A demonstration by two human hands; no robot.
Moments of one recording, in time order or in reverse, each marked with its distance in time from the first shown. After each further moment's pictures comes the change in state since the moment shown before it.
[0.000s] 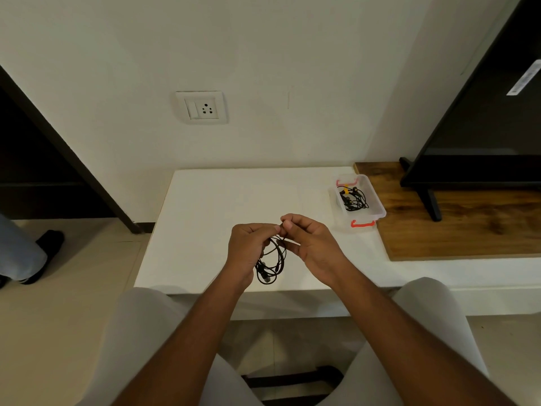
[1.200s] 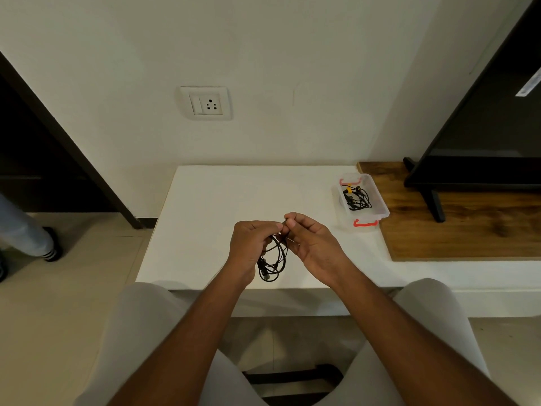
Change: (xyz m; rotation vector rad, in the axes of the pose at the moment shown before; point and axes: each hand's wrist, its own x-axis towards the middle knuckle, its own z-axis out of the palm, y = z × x) left_hand 0.002 -0.002 -0.004 -0.018 -0.027 -0.012; right_hand -0.002 0.001 0.005 0.144 -0.020 0.041
